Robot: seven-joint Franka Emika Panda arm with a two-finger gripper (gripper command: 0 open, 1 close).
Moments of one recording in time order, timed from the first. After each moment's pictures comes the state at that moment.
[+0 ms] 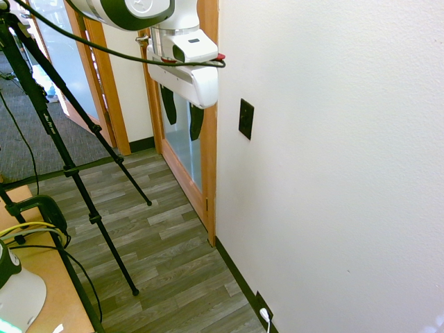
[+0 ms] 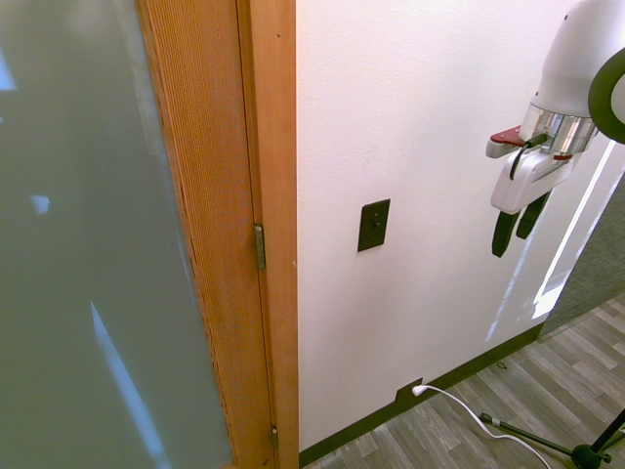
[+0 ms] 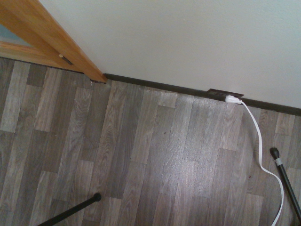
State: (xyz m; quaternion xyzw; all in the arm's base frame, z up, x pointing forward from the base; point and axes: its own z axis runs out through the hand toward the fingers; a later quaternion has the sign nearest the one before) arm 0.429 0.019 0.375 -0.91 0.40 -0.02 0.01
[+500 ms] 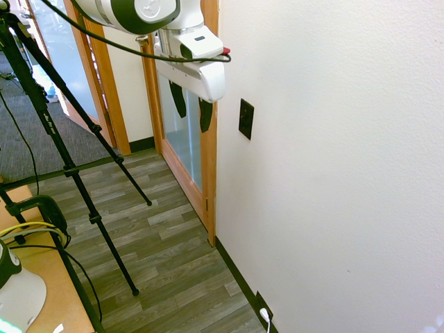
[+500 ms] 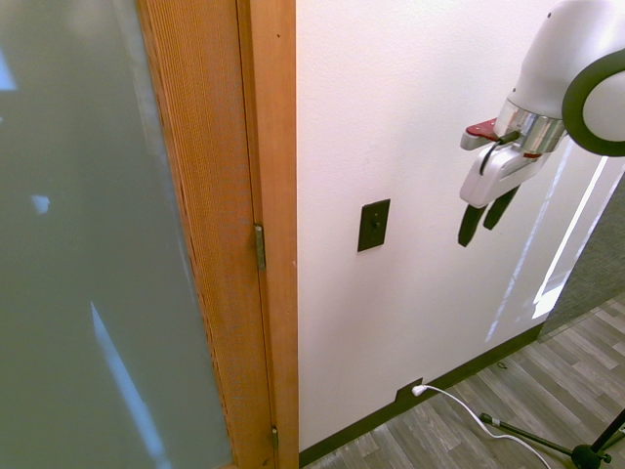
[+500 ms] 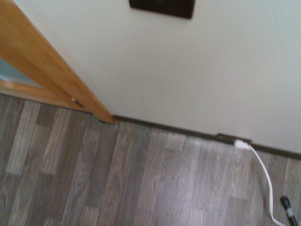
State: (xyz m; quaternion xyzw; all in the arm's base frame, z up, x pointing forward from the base) arm 0.470 0.044 0.376 -0.91 0.40 -0.10 0.04
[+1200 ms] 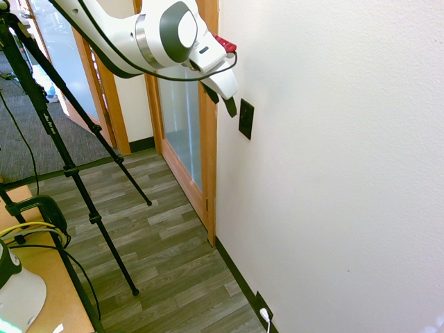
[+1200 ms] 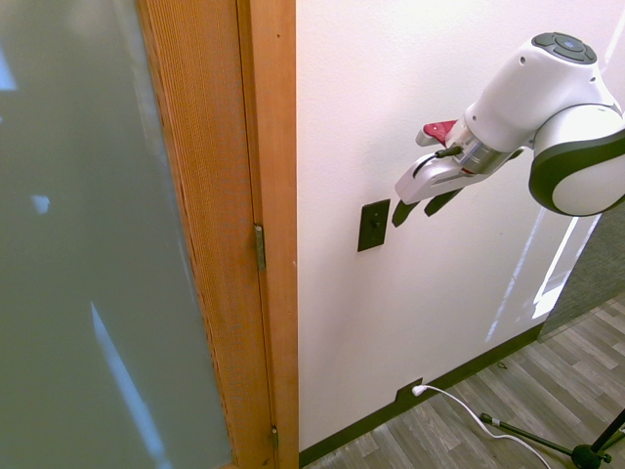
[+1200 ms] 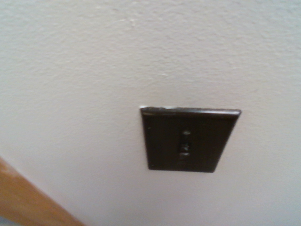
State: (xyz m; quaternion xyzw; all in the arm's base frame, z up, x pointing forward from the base) arm 0.519 0.069 0.353 -0.84 0.46 -0.26 0.09
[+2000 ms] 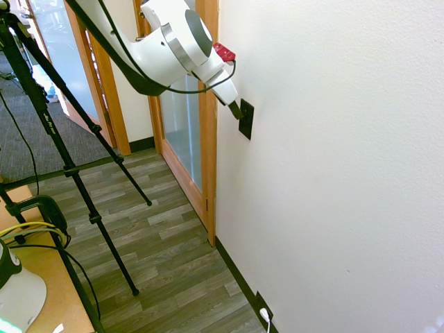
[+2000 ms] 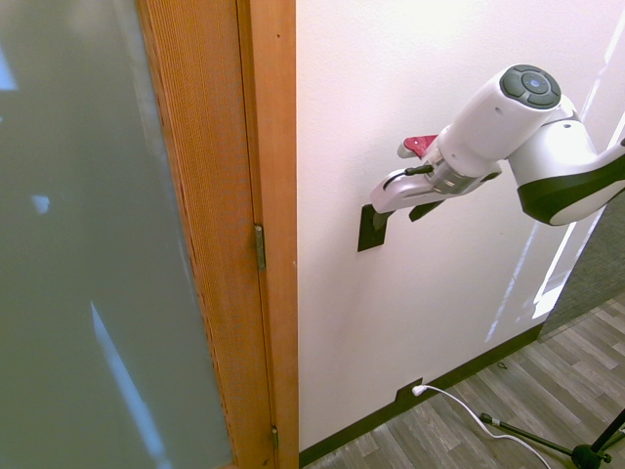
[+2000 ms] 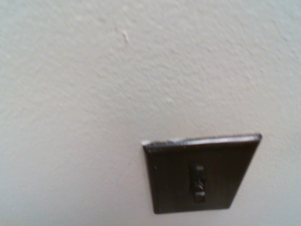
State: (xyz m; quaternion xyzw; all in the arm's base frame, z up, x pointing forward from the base) arm 0.553 0.094 0.320 -0.81 0.49 -0.29 0.10
